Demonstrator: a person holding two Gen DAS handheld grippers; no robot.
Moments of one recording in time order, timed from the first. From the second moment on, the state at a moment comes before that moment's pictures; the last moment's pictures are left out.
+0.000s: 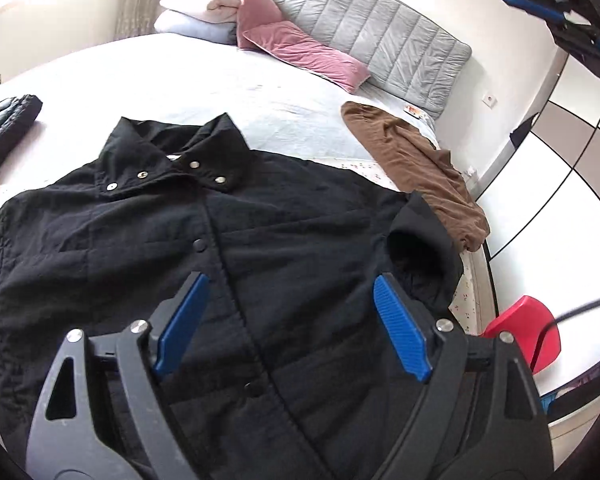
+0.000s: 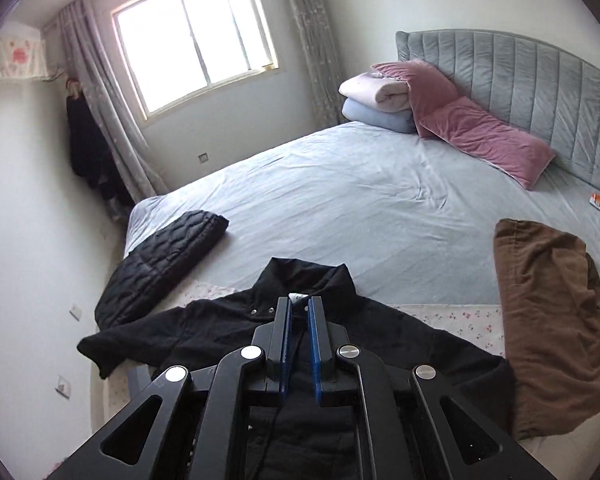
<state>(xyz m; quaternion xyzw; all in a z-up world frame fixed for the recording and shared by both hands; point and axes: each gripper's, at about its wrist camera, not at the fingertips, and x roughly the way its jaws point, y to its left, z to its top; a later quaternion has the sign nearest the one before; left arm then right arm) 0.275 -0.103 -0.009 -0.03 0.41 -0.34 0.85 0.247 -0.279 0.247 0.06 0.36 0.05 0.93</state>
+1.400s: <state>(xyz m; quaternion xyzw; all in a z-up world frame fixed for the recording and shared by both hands) 0.361 -0.191 0.041 -0.02 0.40 -0.33 0.85 0.089 -0.439 -0.058 0.10 0.47 -0.02 0.88</state>
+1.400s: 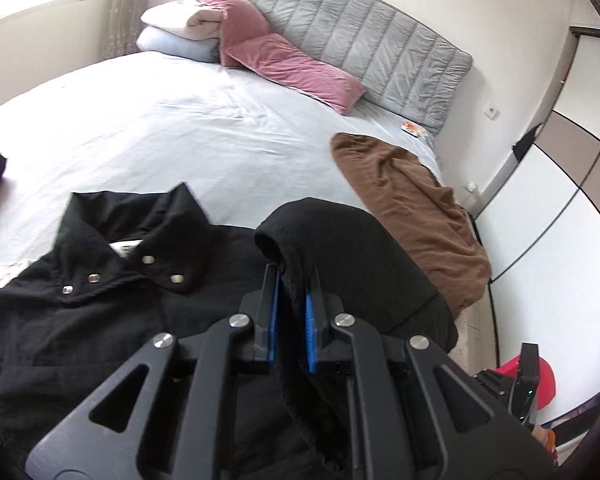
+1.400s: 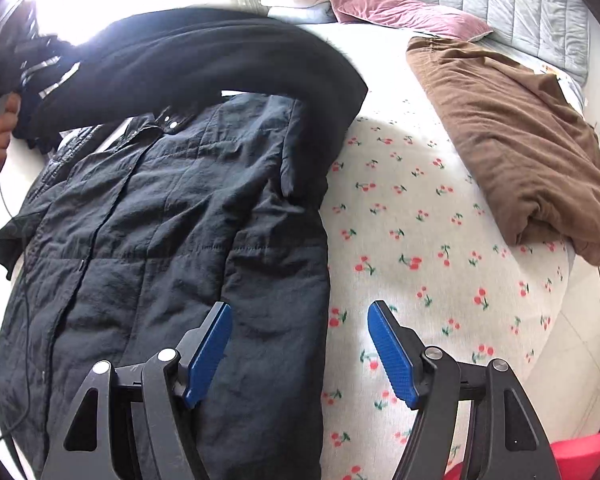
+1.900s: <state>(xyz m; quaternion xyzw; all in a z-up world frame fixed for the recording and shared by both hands) 0.375 -0.170 -0.077 -0.01 0.45 -0.27 0.85 0.184 -0.432 -0.086 0.06 0.48 -0.05 0.87</state>
